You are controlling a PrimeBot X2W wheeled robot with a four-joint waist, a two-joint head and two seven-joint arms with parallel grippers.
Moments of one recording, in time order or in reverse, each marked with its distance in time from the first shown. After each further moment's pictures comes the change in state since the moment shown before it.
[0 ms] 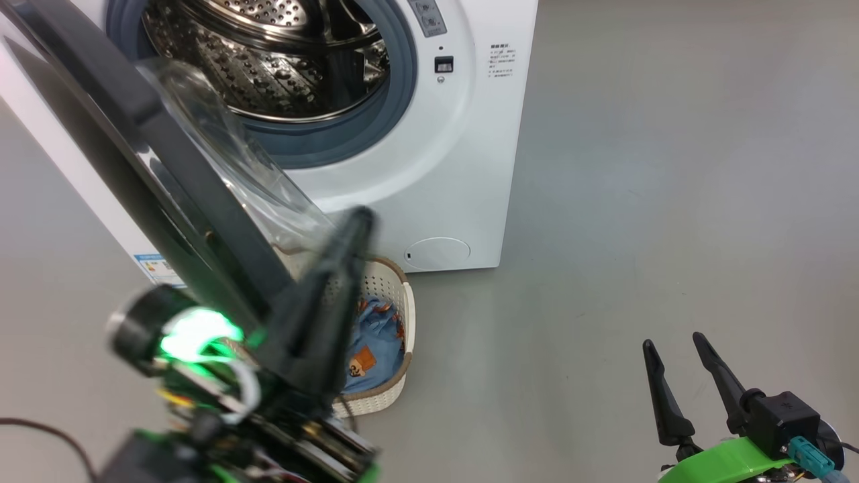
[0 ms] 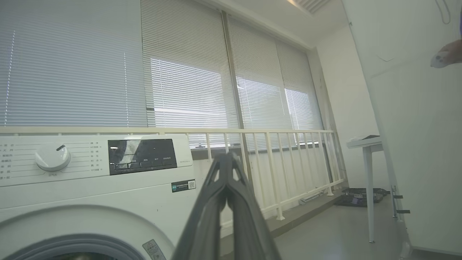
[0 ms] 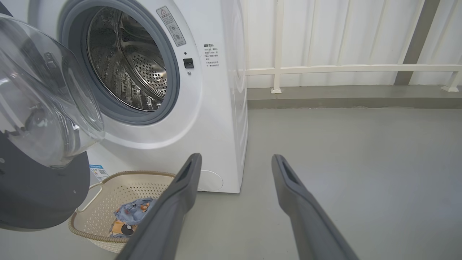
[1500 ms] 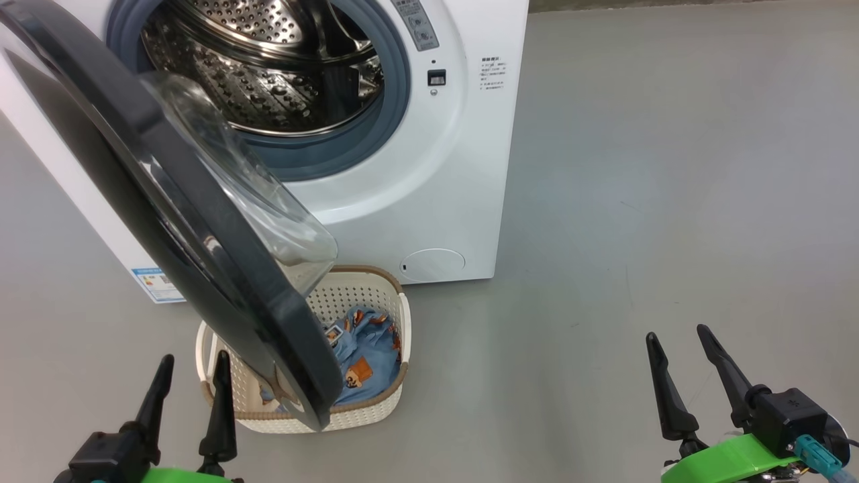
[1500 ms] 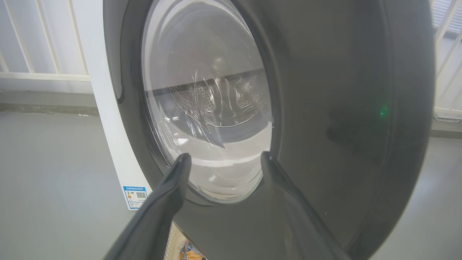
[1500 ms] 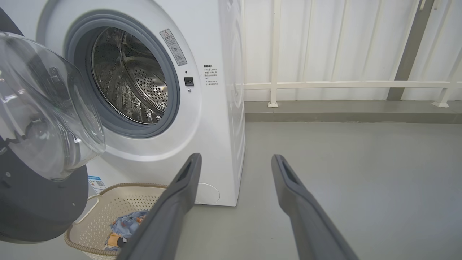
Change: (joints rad) left arm 0.254 -0.079 0.384 0.609 -0.009 0.000 0.002; right arm 0.002 -0.004 0.001 -0.035 -0.002 0.000 0.000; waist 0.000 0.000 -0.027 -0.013
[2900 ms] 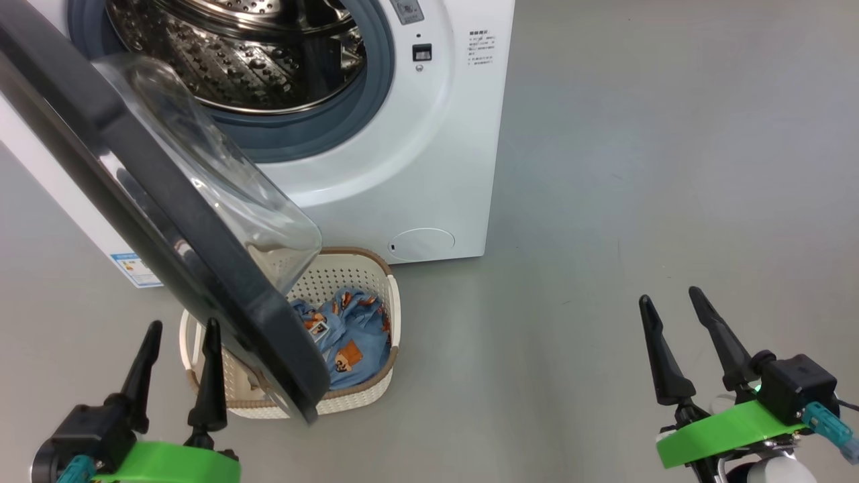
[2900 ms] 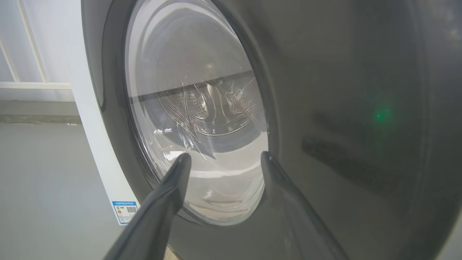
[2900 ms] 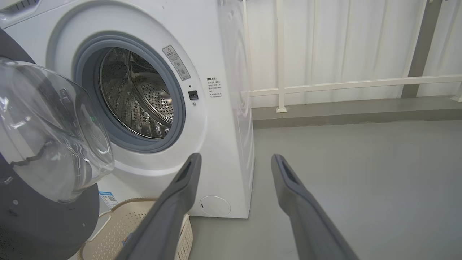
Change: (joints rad) left arm -0.062 0.028 -0.007 -0.018 -0.016 0.000 0.000; right arm -0.084 -0.049 0.063 0.001 0.123 0.000 0.000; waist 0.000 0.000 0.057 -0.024
